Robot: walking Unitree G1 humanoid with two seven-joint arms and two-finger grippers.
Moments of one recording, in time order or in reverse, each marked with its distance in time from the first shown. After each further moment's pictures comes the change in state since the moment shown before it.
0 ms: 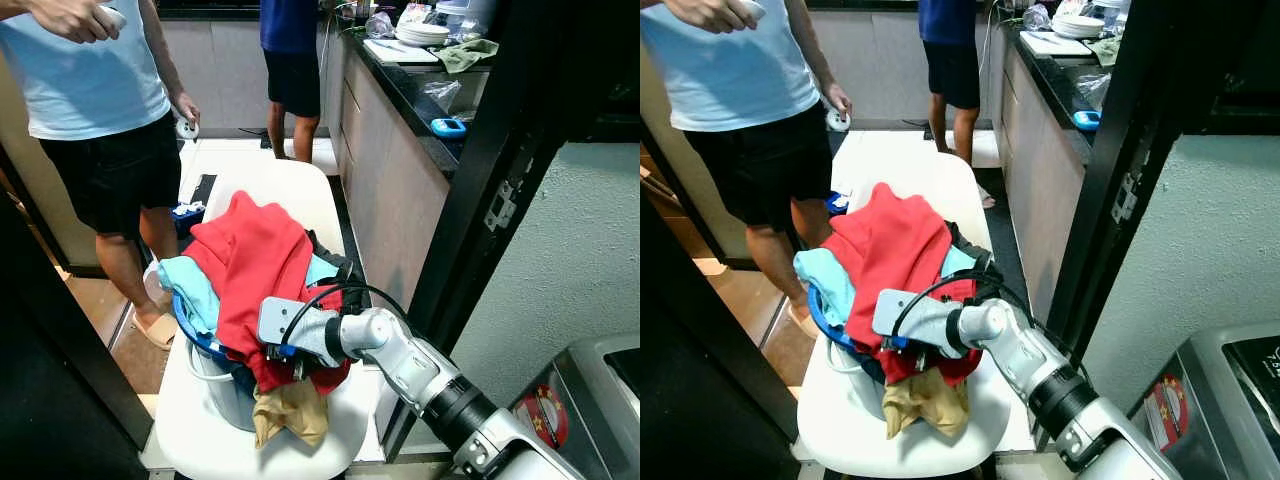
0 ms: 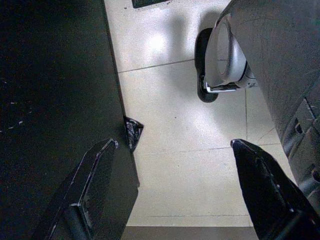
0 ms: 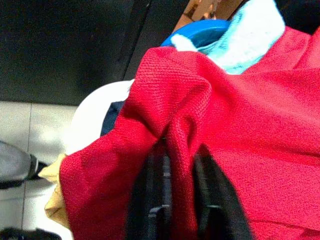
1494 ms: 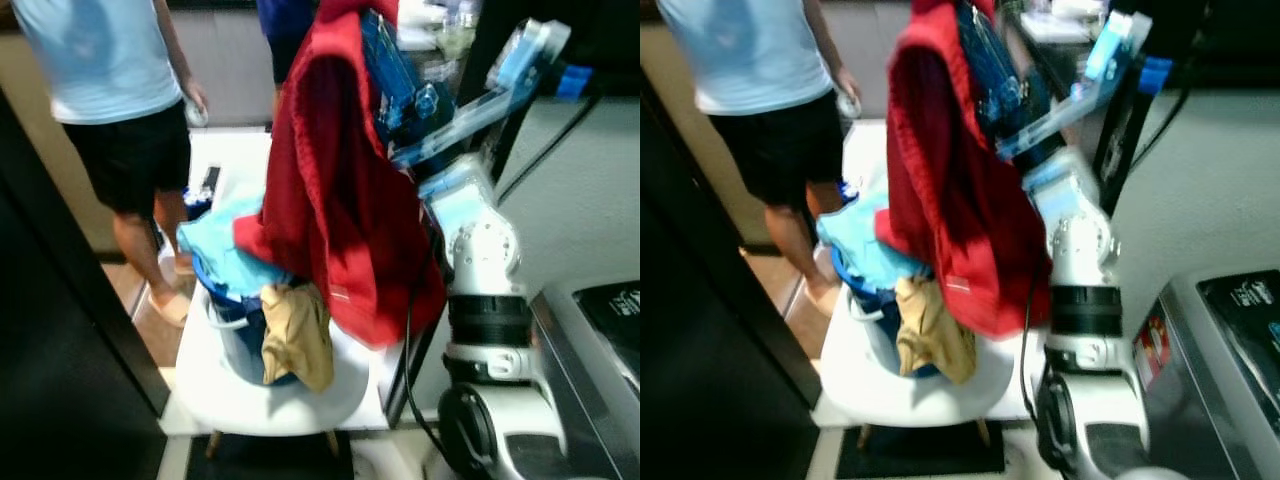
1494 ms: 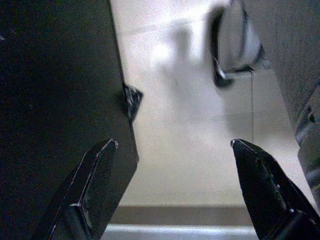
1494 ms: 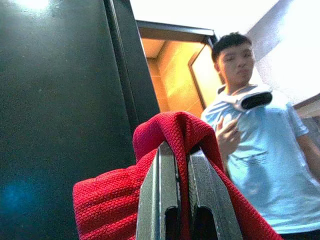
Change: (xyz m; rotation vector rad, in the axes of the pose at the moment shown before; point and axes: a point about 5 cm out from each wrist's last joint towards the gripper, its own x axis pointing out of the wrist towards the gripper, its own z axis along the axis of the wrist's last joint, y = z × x) left arm 0.000 -0.002 0.001 -0.002 0.004 -0.012; right arm -0.155 -0.122 0.115 0.611 -1.360 -0.359
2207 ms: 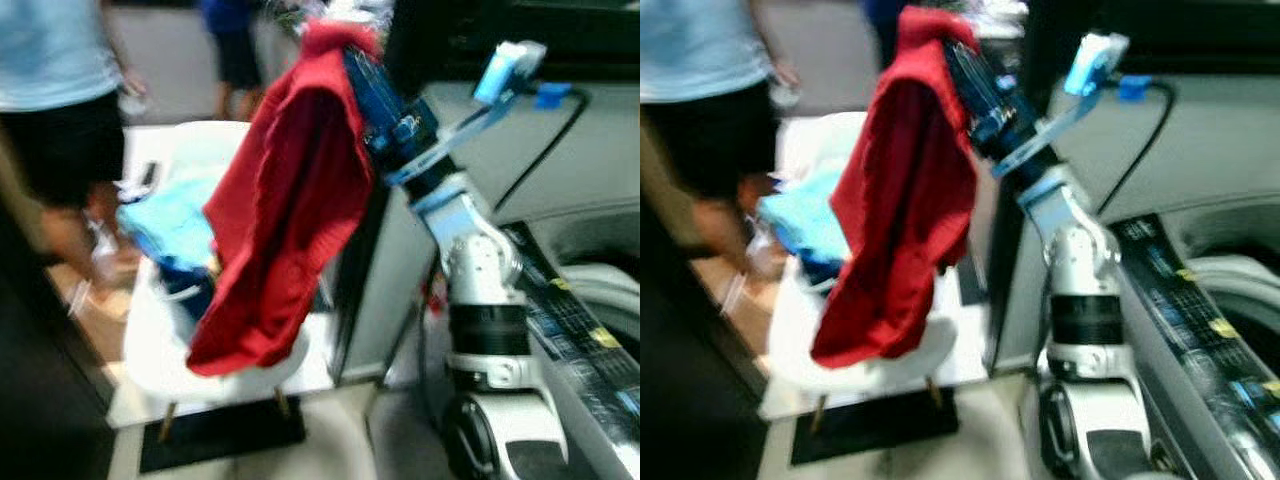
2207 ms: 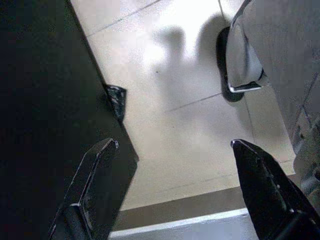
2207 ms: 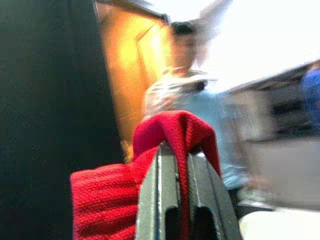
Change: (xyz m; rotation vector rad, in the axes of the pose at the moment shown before) left arm -0.001 0.003 -0.003 0.003 0.009 0.007; right arm 0.015 -0.017 0.003 -0.189 0.117 -0.162
